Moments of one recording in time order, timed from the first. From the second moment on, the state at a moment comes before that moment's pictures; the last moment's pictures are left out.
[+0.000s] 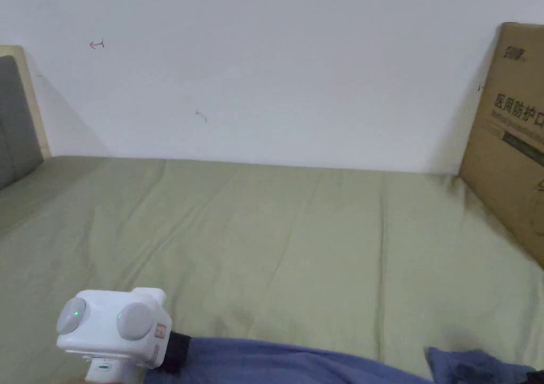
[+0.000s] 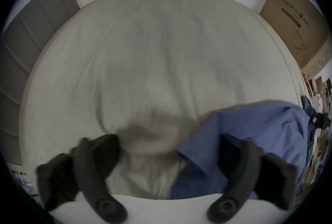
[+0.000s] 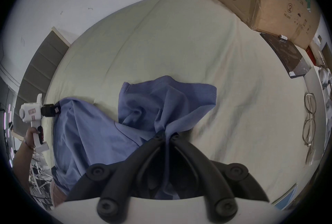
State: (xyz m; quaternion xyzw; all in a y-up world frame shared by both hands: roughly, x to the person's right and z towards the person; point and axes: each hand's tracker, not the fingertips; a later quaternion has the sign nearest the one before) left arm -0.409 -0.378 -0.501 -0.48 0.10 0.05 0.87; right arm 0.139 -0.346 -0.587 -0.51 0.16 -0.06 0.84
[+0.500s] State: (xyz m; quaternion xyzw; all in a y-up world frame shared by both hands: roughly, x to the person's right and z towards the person) left arm -0.400 -0.156 -0.342 -0.31 0.01 0.05 0.95; right arm 0.186 -0.142 -0.449 -0.33 0.19 -0.07 0.92
